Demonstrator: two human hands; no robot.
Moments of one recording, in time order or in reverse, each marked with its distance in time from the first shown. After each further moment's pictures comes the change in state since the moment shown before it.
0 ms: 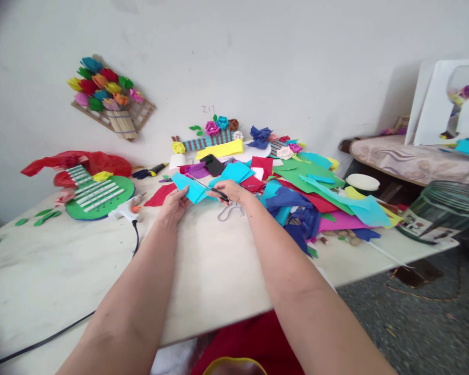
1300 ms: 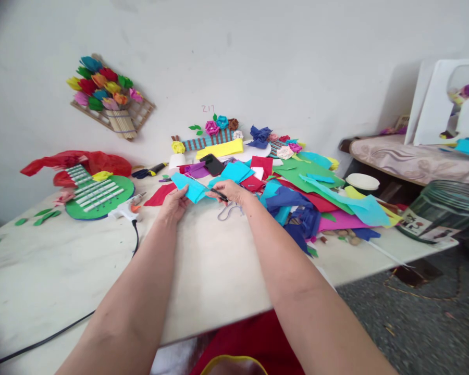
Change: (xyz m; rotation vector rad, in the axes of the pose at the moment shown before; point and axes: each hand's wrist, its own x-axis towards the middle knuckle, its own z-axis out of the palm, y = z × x) left_hand 0.003 -0.002 -0.002 -0.028 0.010 0.009; right_hand 0.003 0.004 0.001 0.007 0.003 0.012
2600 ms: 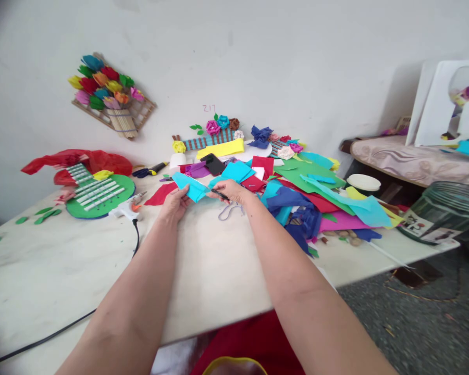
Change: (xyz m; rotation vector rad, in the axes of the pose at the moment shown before) left_hand 0.001 -0.002 -0.001 0.020 -0.006 0.003; right_hand 0.003 0.004 -0.002 -0.027 0.021 -0.006
